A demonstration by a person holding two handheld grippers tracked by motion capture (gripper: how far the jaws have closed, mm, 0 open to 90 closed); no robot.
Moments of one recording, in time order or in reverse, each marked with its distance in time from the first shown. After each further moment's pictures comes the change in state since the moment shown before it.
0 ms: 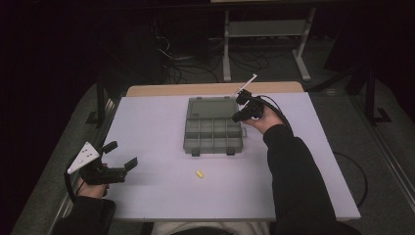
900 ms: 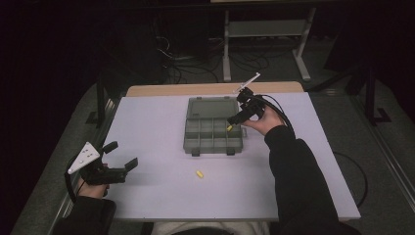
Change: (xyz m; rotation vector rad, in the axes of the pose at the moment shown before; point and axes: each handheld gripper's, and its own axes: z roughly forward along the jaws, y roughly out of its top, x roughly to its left) left arm -0.001 0.000 0.000 0.004 -0.002 0.005; right arm 0.010 0.002 -0.016 -0.077 -0.057 0.036
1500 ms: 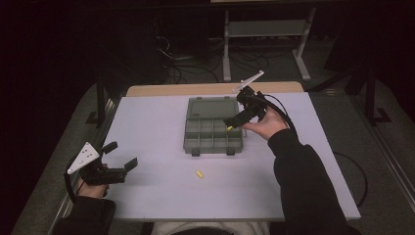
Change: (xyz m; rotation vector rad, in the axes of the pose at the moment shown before) left arm 0.000 0.000 -0.001 -0.003 0.003 -0.007; right arm 0.036 0.005 -0.040 -0.077 0.009 -0.039
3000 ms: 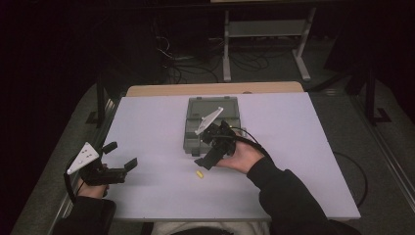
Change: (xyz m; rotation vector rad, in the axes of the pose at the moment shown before) left arm 0.000 0.000 -0.001 -0.004 0.000 -0.003; right arm 0.117 -0.008 0.039 0.062 0.173 -0.249
